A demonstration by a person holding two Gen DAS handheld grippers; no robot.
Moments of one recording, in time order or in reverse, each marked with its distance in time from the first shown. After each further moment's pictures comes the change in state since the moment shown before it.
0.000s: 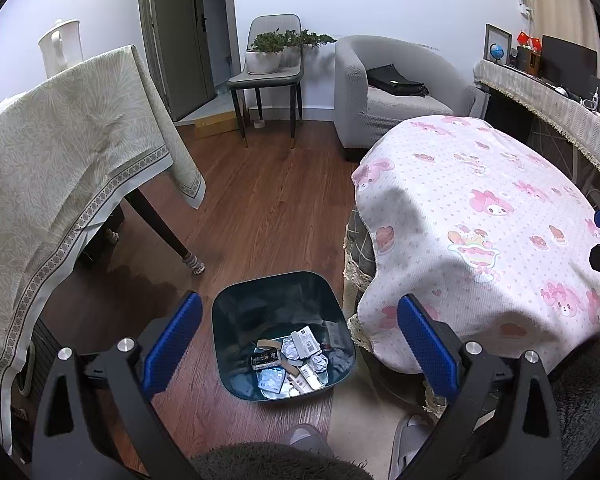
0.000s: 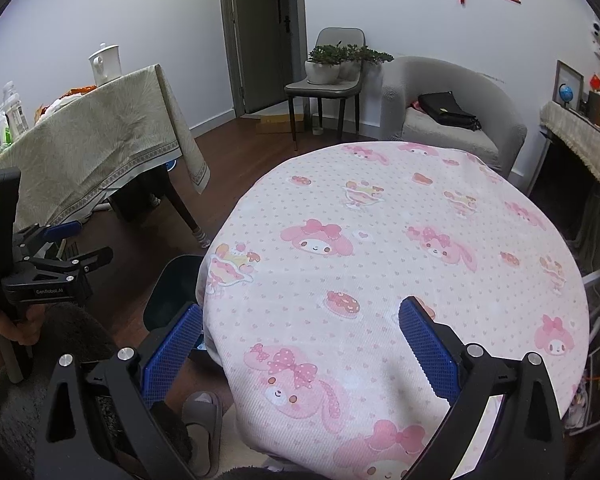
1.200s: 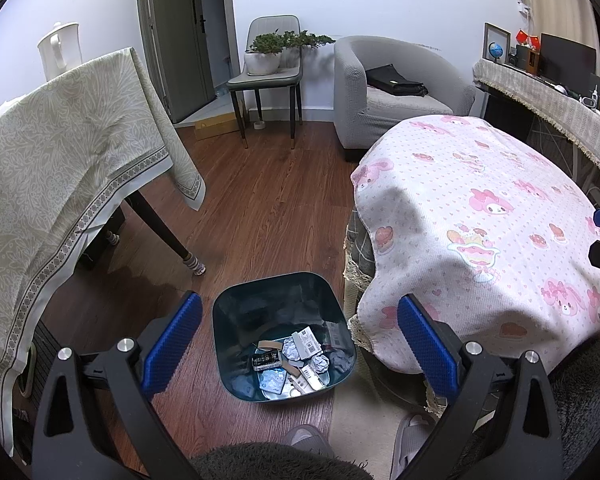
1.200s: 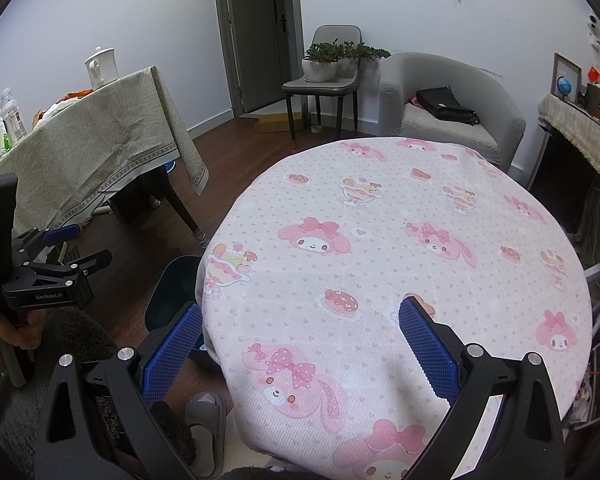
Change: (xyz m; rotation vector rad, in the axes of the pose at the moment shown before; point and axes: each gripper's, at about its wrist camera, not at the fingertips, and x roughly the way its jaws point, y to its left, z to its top) left arm 0.000 -0.001 0.000 0.003 0.001 0.001; right arm 0.001 -0.003 0.001 0.009 0.003 0.002
